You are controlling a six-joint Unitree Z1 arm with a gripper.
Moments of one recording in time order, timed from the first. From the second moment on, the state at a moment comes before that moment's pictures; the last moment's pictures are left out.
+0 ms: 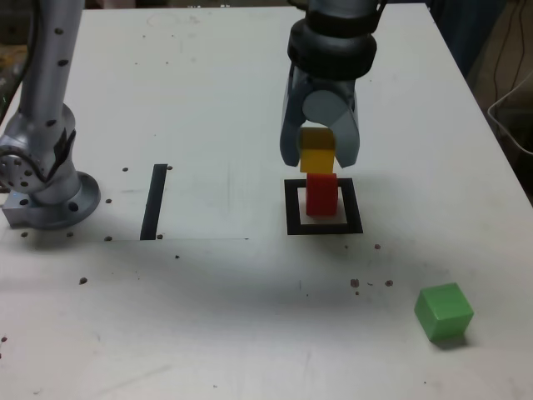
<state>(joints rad) -0.07 2.03 -1.71 1.40 0.04 0.00</state>
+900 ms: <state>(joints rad) -0.05 2.09 -1.71 1.37 -0.01 0.00</state>
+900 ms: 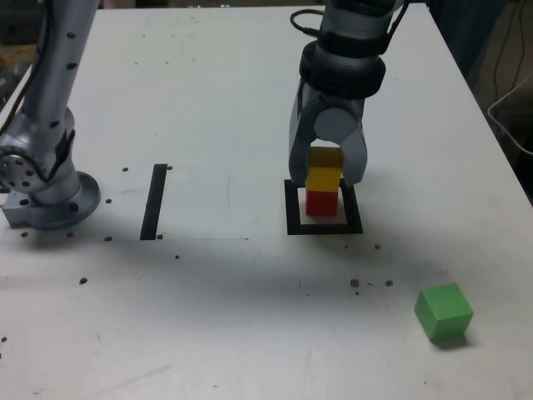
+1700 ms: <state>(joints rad) -0.05 2.09 -1.71 1.37 -0.01 0.00</state>
